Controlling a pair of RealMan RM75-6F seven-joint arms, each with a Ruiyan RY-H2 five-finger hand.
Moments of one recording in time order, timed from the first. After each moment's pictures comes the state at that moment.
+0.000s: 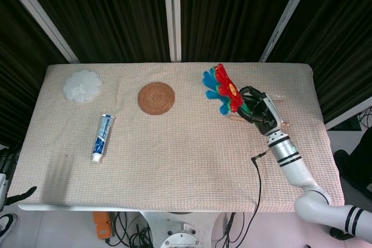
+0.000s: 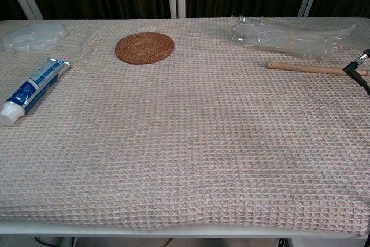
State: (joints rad) left arm 0.01 -1.12 -0.01 -1.45 1.55 1.58 -0.22; right arm 0.52 -1.28 0.51 -1.73 -1.28 0.89 1.35
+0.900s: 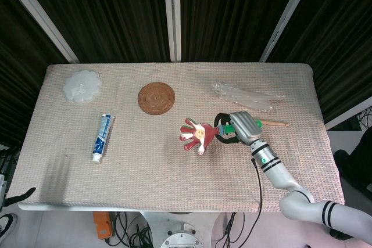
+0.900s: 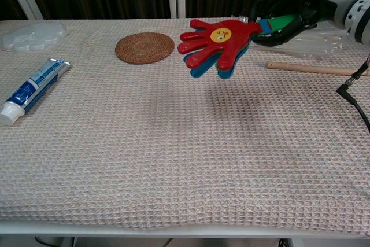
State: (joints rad) left arm 0.02 -1.12 0.00 -1.44 1.54 1.57 -0.24; right arm 0.63 -1.46 0.32 -1.53 -1.32 0.89 0.08
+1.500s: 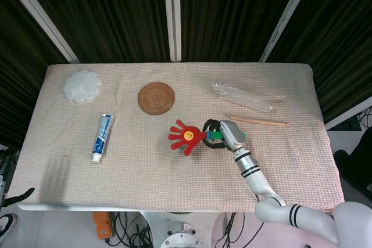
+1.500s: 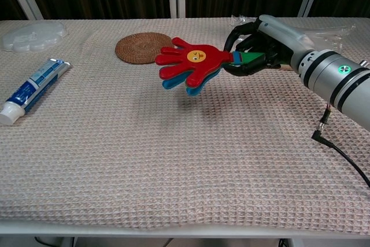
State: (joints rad) left arm 0.02 -1.12 0.00 -1.42 1.54 1.57 -0.25; right arm 0.65 -1.76 0.26 -1.27 -1.30 1.01 0.30
